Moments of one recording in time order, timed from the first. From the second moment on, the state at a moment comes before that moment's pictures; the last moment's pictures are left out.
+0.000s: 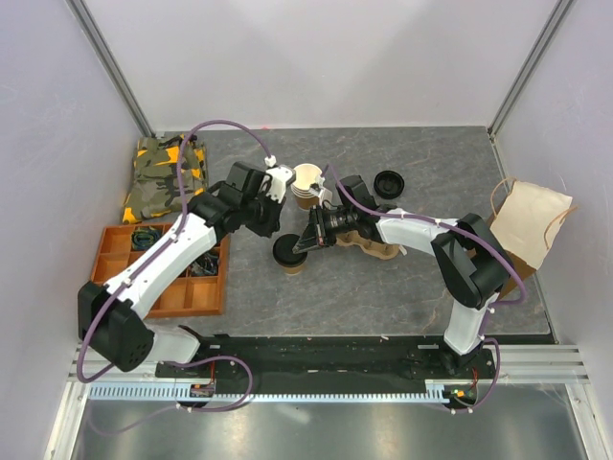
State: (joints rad) left arm -0.54 1.36 1.19 -0.69 0.14 0.04; right arm 0.62 1.83 1.10 0.06 -0.83 0.68
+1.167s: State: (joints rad) left arm -0.56 1.42 1.17 -0.68 0.23 0.05; right arm 0.62 1.83 1.10 0.06 -0.82 0.68
